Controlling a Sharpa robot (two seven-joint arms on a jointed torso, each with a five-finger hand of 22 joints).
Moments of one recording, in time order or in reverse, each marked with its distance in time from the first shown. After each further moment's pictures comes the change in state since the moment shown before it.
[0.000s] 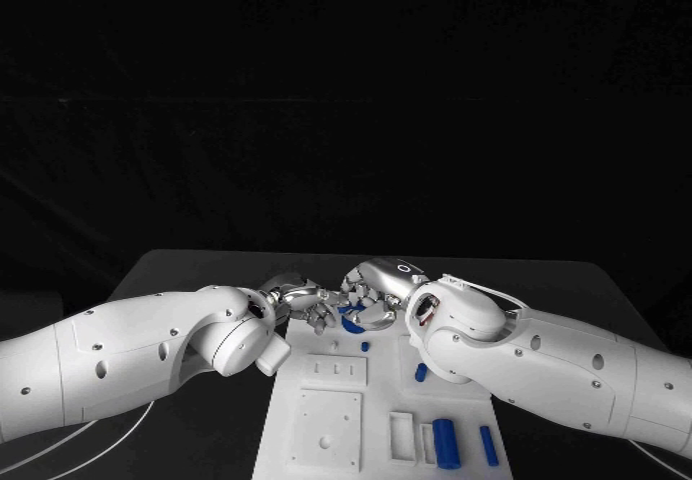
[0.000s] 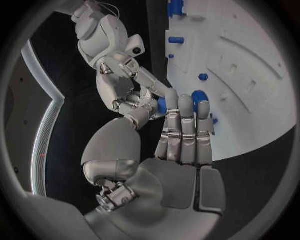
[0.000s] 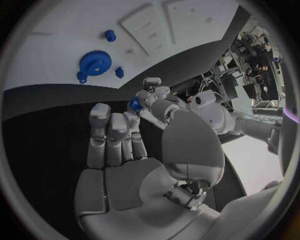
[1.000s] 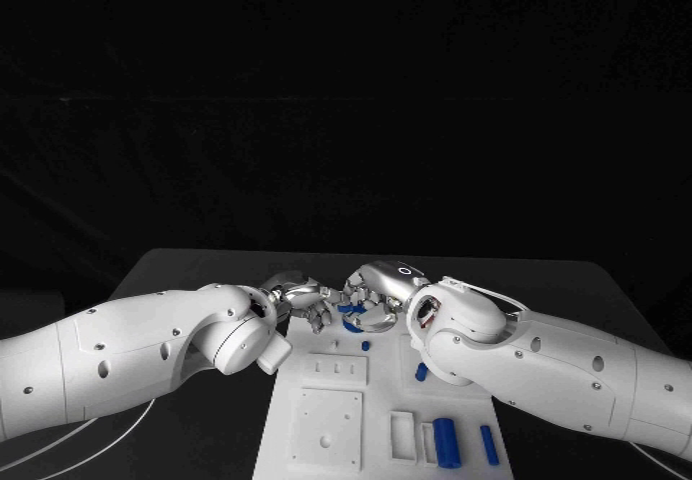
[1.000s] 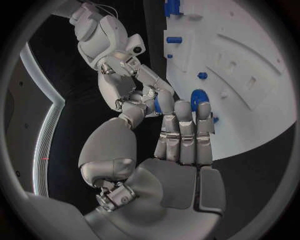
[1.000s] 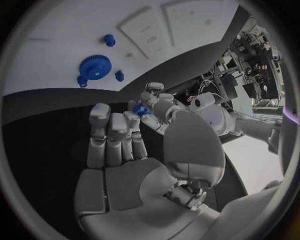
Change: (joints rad) left arm 0.001 0.003 0.002 0.000 -0.026 -0.004 -0.003; left_hand -0.035 -0.067 0.014 -0.023 0.287 0.055 -0.021 0.030 0.031 0.058 -0.041 0.135 0.103 0.066 -0.044 0.111 0.041 0.000 0.032 -0.007 0.106 0.001; right arm -0.006 0.000 -0.003 -0.003 0.005 0.003 0.003; right_hand -0.025 -0.016 -0.013 0.024 0.009 0.030 0.009 0.002 0.020 0.004 -0.003 0.000 0.000 0.001 0.001 0.000 0.000 0.004 0.000 0.000 0.000 0.000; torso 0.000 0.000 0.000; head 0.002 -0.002
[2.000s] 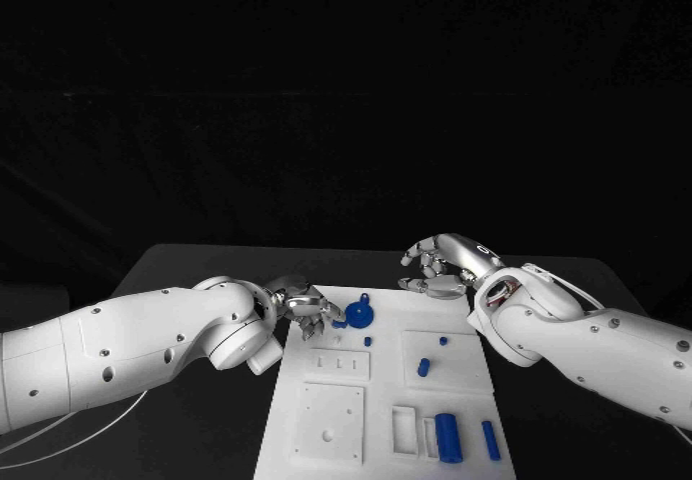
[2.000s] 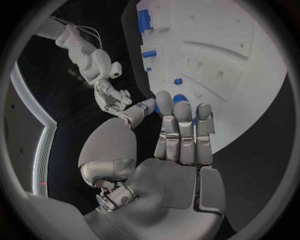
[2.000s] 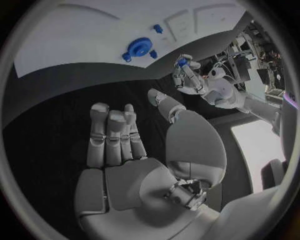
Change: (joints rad) left arm 0.000 -0.002 -0.003 -0.006 -0.244 0.101 -0.147; left_hand 0.009 -0.001 0.000 -0.008 0.011 0.009 -0.003 -0.025 0.005 0.007 -0.007 0.045 0.024 0.018 -0.011 0.032 0.009 0.000 0.003 -0.003 0.046 0.000; right arm 0.005 -0.189 0.019 -0.041 0.207 -0.199 0.157; right_hand -0.057 -0.058 -0.212 0.000 0.205 -0.123 0.065 -0.084 -0.030 -0.076 0.057 -0.047 -0.038 -0.061 0.046 -0.060 -0.023 0.000 -0.074 0.015 -0.066 0.000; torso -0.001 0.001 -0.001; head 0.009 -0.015
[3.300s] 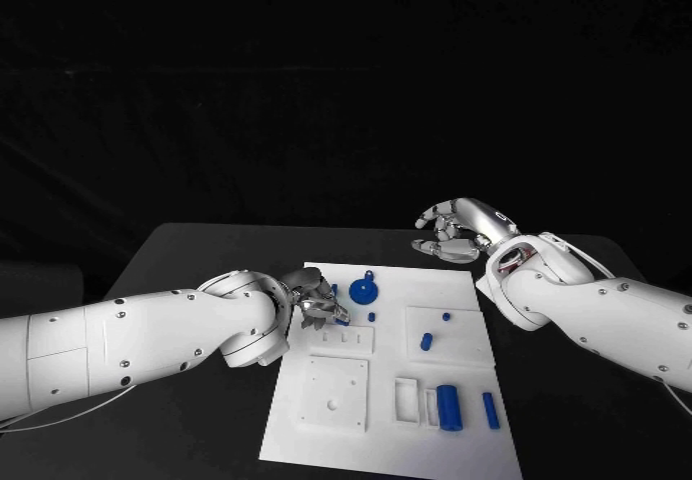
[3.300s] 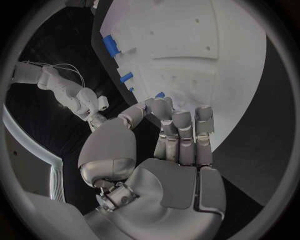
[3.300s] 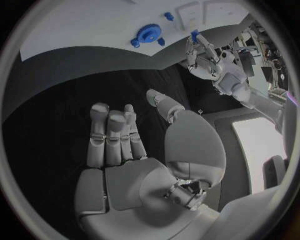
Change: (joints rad) left arm -0.014 0.024 -0.070 0.051 -0.292 -0.076 -0.074; left_hand -0.003 -0.003 -0.004 0.005 0.028 0.010 -0.009 0.004 0.000 0.019 -0.019 0.191 0.059 0.025 -0.025 0.135 -0.016 0.000 0.063 -0.020 0.086 0.000; right arm 0.007 0.017 0.001 -0.070 0.047 -0.045 0.044; right_hand 0.013 0.013 -0.003 0.003 0.023 -0.007 0.000 0.000 0.004 0.000 0.000 0.012 -0.012 0.000 0.000 0.001 0.000 0.000 0.002 -0.002 0.000 0.000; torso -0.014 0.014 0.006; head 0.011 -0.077
